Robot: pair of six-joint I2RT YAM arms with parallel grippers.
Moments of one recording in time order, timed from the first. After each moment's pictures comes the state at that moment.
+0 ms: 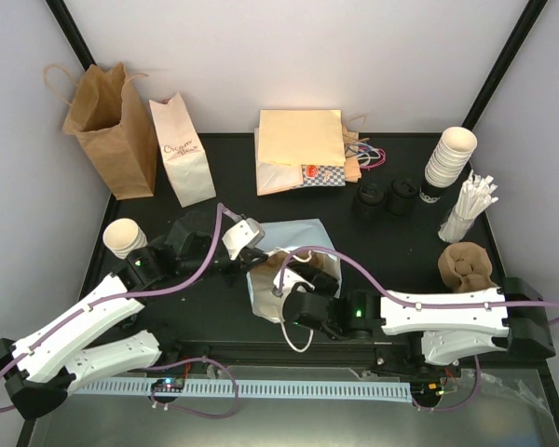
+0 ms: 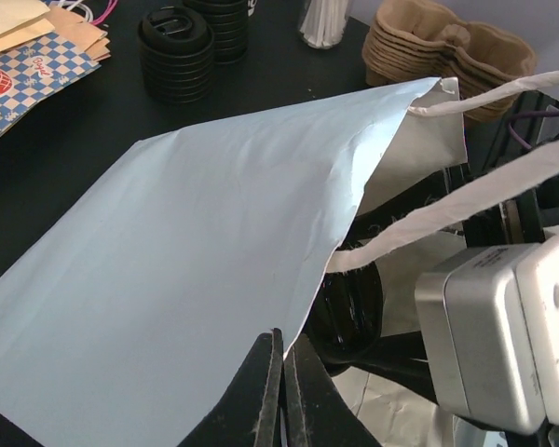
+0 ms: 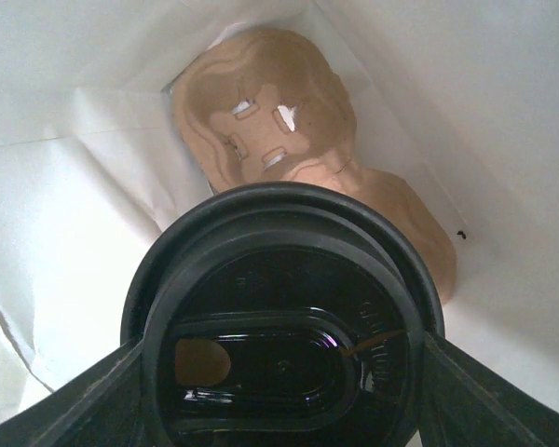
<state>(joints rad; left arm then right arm) -0.83 0.88 0.96 -0.66 0.25 -0.07 1.46 1.23 0.86 -0.56 0.71 0.10</state>
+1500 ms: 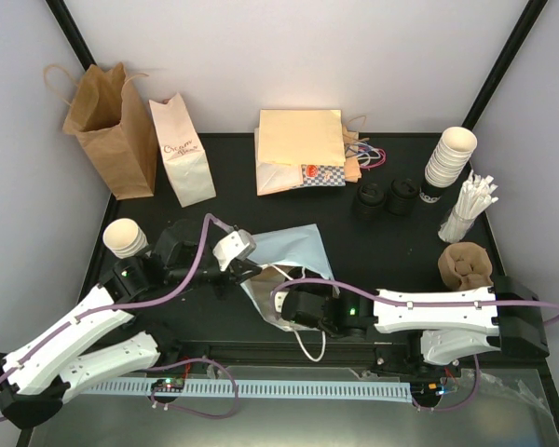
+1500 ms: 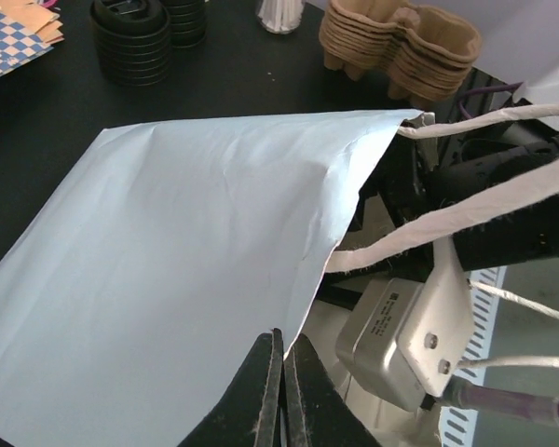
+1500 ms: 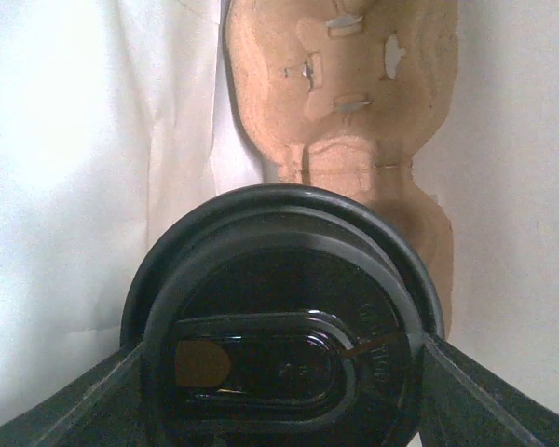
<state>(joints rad) -0.83 0.78 0.93 -0.73 0.33 -0.07 1.43 1.28 0.85 -0.62 0.66 -0.43</state>
